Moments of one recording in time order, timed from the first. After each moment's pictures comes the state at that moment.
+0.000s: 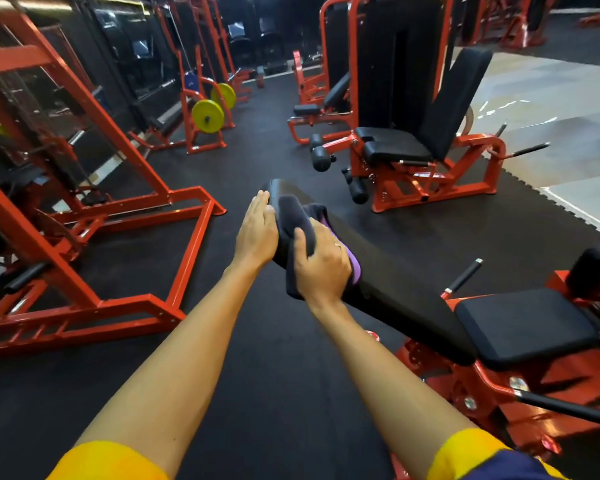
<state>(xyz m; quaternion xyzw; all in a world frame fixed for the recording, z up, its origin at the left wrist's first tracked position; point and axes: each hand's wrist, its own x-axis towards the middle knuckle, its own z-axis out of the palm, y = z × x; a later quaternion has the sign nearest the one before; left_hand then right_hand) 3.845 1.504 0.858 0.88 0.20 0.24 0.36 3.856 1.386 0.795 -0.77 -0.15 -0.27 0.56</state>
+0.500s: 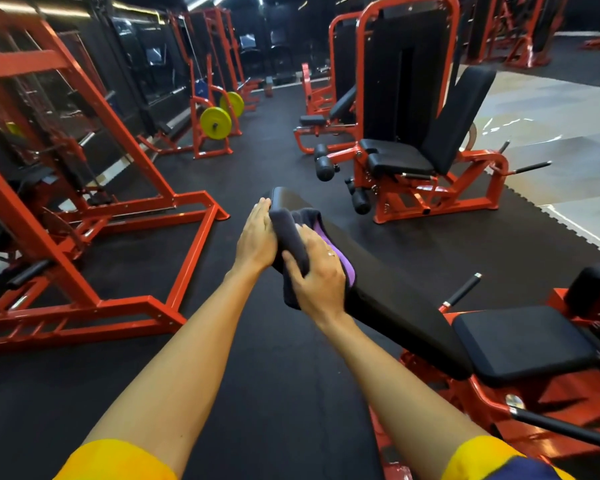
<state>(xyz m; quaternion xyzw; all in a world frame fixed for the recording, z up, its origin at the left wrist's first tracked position) 3.842 1.500 0.861 0.88 0.21 0.25 0.35 3.858 1.368 0.788 -0.73 -0.30 -0.24 0.57</state>
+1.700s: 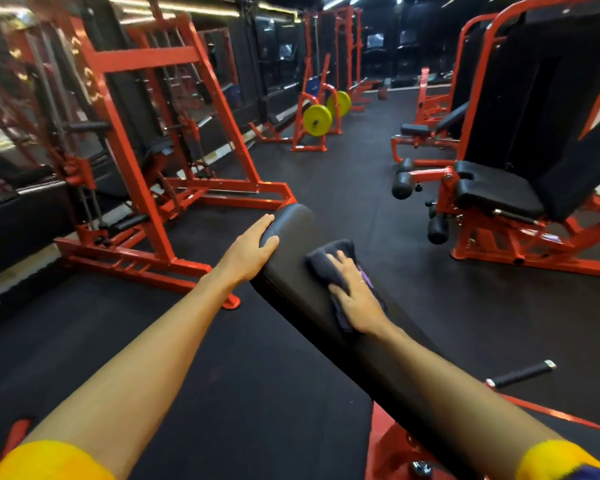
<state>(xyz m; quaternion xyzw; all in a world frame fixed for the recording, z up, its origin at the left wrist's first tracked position) 3.848 1.479 0.875 0.89 0.32 0.20 0.26 4.035 1.313 0.733 -0.70 -0.53 0.09 0.46</state>
